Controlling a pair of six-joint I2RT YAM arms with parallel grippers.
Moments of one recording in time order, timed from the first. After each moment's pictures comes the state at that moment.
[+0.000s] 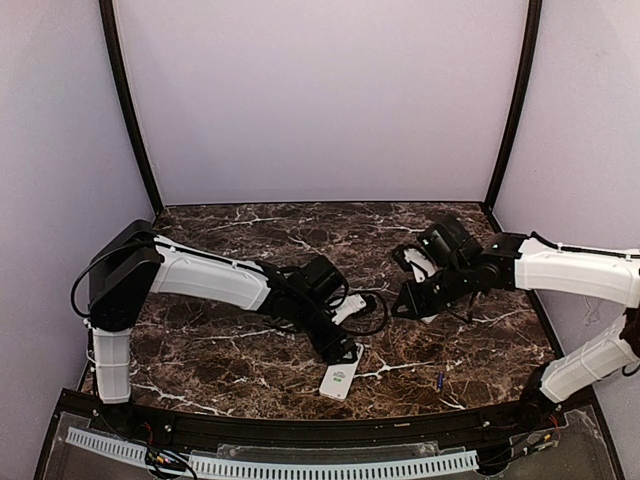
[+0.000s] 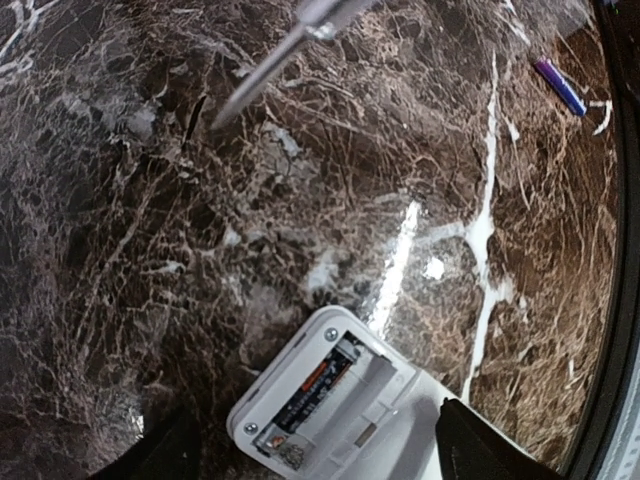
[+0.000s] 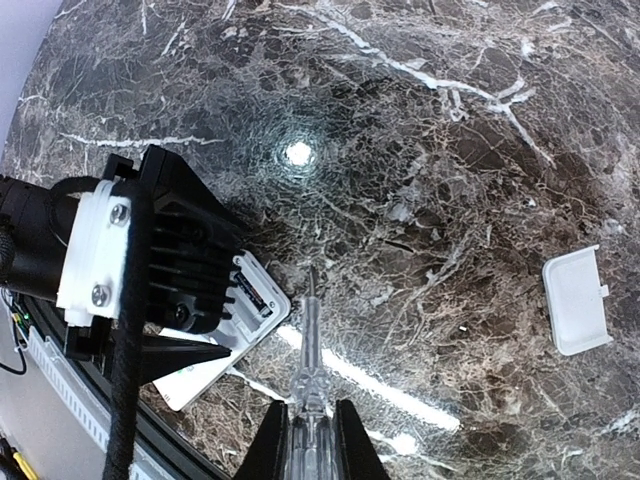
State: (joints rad) left arm -1.03 2.03 1.33 -0.34 0.28 0.03; right arm 0.80 1.33 0.93 -0.59 -0.17 0.46
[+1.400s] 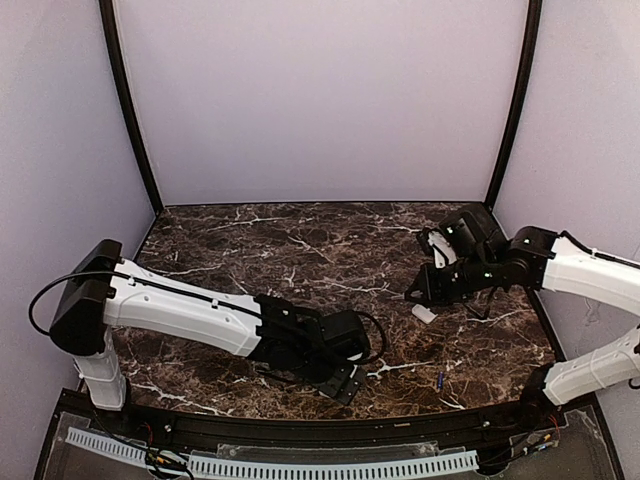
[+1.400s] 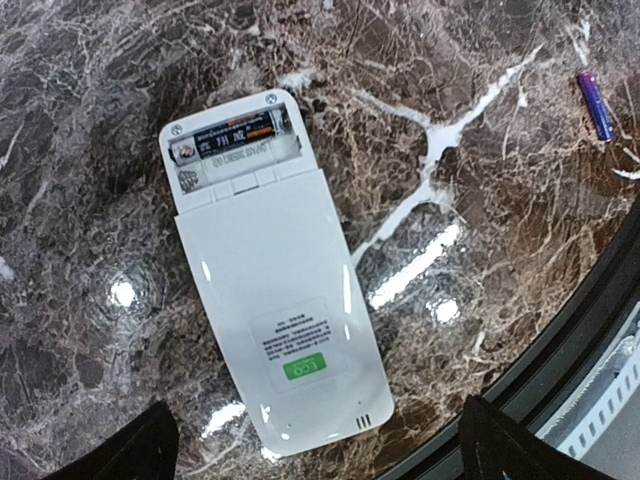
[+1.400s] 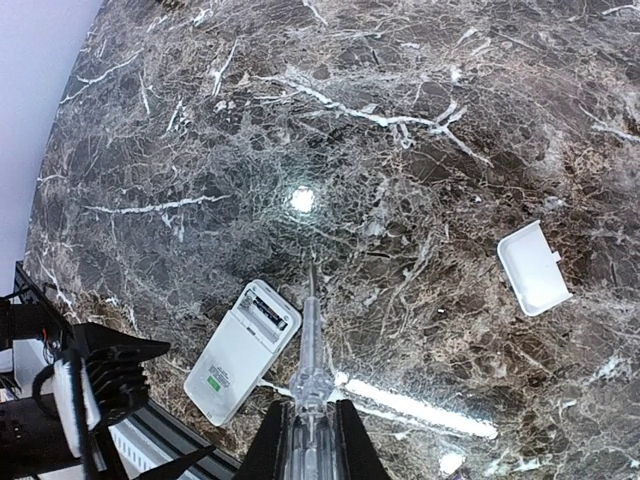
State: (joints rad) left arm -1.34 1.88 1.32 -0.63 -0.18 -0.72; right arm 0.80 1.18 0.95 -0.66 -0.07 0.63
